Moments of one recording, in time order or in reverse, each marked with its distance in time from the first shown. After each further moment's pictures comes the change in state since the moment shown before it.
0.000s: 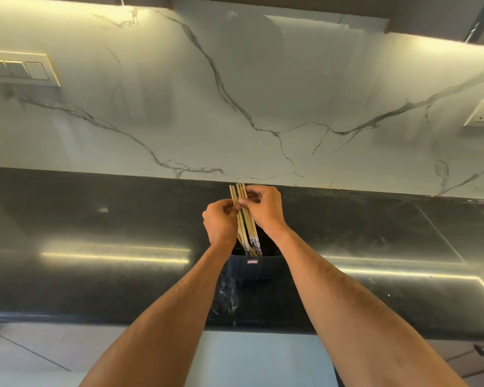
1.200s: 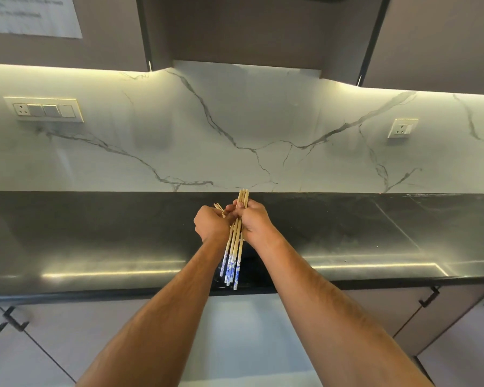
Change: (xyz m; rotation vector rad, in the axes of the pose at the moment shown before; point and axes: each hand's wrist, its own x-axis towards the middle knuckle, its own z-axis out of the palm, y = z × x) left_hand -0.128 0.062 -0.093 0.051 -0.009 -0.120; right_hand -0.154 -0.117 -0.027 0.751 0.044 0.560
